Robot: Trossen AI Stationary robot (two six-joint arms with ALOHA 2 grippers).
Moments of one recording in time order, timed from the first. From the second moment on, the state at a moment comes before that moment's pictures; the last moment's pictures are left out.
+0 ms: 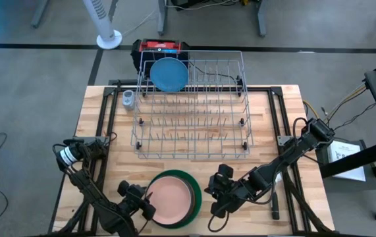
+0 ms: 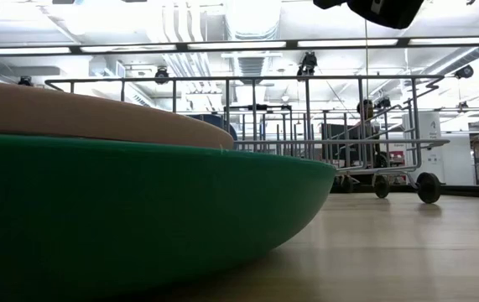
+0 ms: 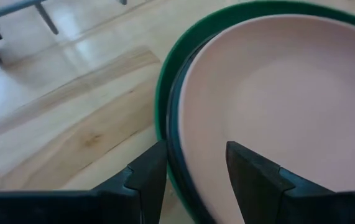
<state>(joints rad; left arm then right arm) -1.00 1.96 1.27 -1.11 -0.78 -2.02 0.63 1.73 1.31 -0.47 0.45 0.77</state>
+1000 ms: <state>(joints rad) -0.99 1.96 1.22 -1.04 -0.79 -2.03 0.63 1.73 1.31 -0.47 0.45 0.75</state>
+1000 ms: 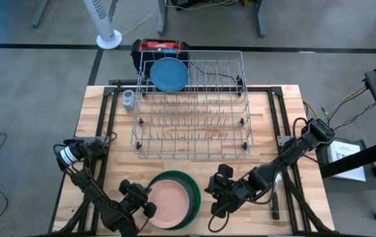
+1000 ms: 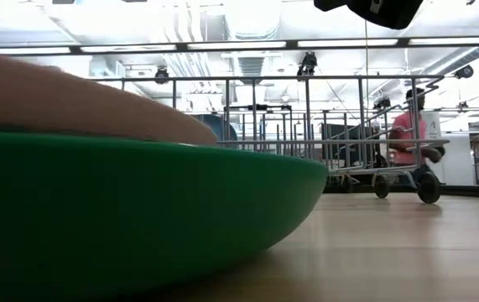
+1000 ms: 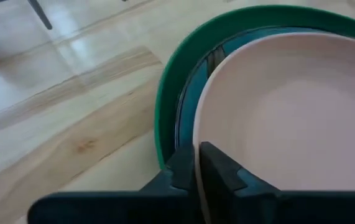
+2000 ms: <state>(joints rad) -0.99 1.96 1.44 -1.41 -1.04 -2.04 0.62 1.73 1.30 -0.38 0.44 0.64</state>
